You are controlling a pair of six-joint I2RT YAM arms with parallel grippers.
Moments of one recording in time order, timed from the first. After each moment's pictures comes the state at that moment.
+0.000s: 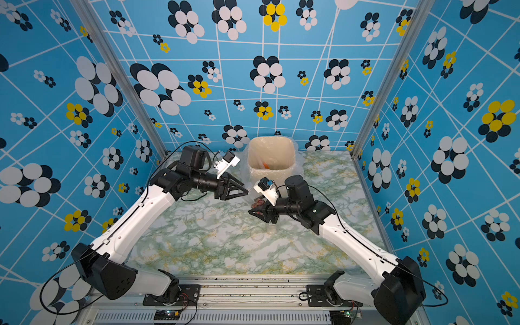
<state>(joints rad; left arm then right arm) -0.46 1.42 1.48 -0.71 0.92 -0.04 0.63 1.20 0.96 -0.21 -0.58 -0.10</state>
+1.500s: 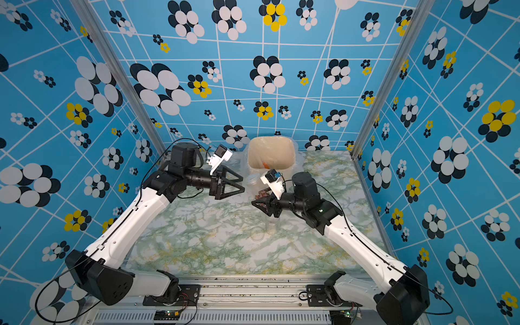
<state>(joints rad) -0.40 1.40 1.45 -0.59 1.12 -0.05 0.59 1.18 1.00 -0.21 -0.64 0.00</state>
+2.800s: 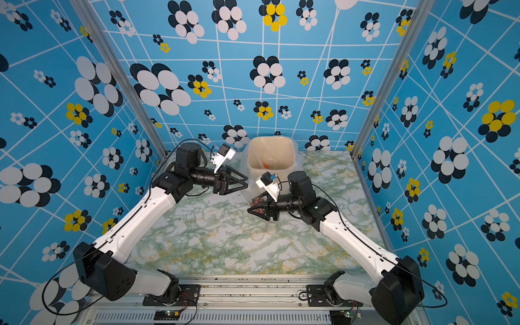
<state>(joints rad) -0.40 1.42 1.38 -0.35 1.16 -0.19 0.59 1.23 1.01 -0.22 -0.82 0.02</state>
